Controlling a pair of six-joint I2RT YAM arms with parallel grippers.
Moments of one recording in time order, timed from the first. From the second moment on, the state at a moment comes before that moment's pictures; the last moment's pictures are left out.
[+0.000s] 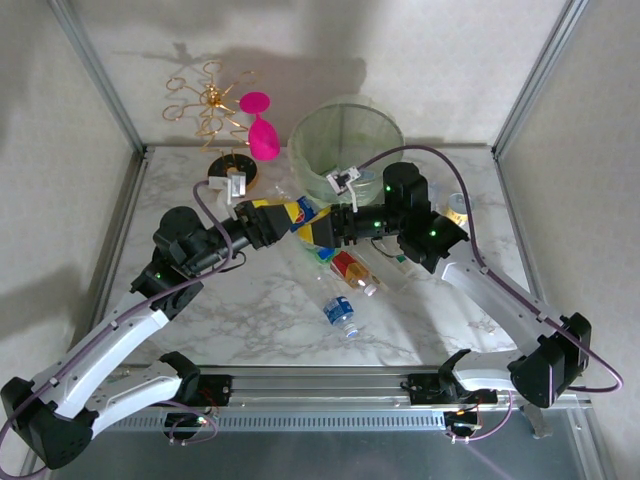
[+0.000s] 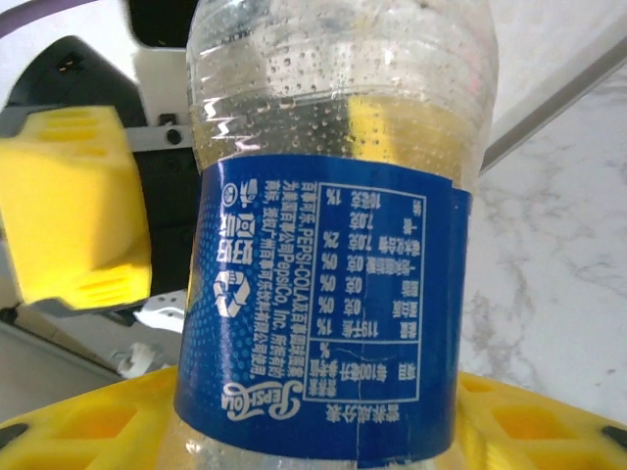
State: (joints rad) left arm -0.57 0.93 0.91 0.09 0.38 -0.78; right arm 0.68 1.28 1.22 -0.18 -0.90 0.53
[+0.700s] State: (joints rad) left arm -0.57 0.91 1.02 -0.24 -0.12 -0.60; right arm 0.48 1.30 1.53 -0.47 -0.43 0.37
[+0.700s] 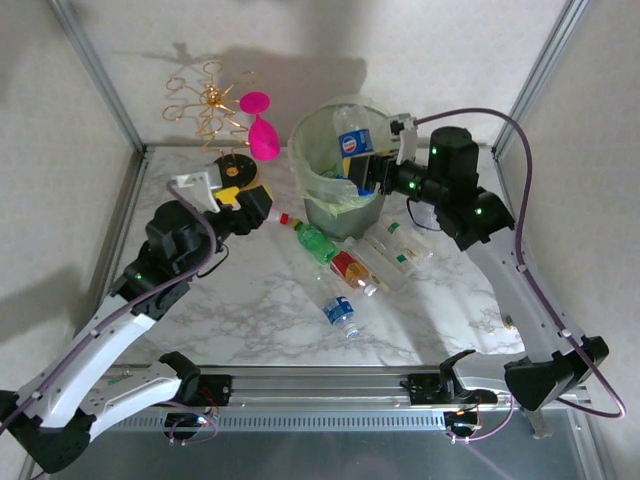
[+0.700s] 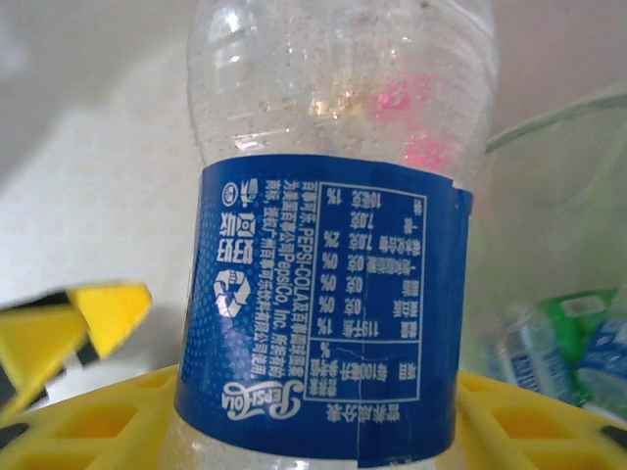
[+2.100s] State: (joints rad) left arm -0.57 0.98 0.95 -0.24 -0.11 -0.60; right arm 0.49 2.03 2.02 -0.75 0.08 0.12
